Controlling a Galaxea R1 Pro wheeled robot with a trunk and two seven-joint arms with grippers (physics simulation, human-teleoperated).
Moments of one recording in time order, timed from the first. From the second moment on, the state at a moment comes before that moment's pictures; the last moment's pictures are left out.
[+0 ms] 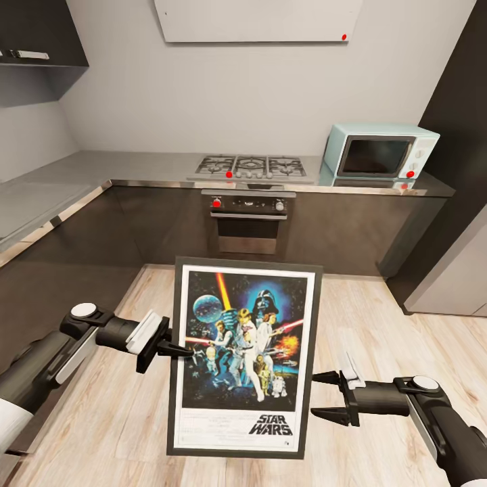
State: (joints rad) left arm -0.73 0.47 -0.43 -1.27 0.40 0.28 -1.50; right arm -0.41 -0.27 -0.08 -1.06 -0.02 0.23 1.55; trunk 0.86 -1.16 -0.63
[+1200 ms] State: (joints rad) left arm -0.73 0.46 -0.43 -1.28 0.40 0.28 -1.49; right arm -0.41 -0.25 -0.07 -1.06 -0.02 0.23 1.55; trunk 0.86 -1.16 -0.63
